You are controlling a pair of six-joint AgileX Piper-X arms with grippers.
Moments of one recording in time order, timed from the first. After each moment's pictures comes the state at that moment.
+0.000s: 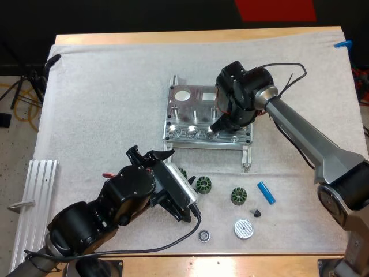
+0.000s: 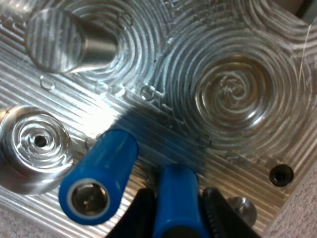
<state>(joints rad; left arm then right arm) -0.88 0.78 -0.88 0.78 -0.13 -1.58 0.56 2.00 -1.68 1.20 0.04 -1.82</state>
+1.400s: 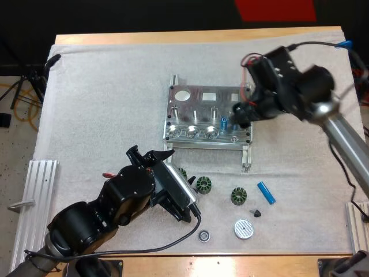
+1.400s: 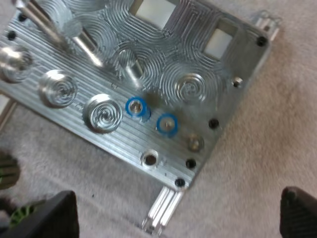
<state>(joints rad) -0.88 0.78 -0.88 0.78 -0.13 -1.58 0.56 1.57 -1.63 1.26 0.05 -1.81</state>
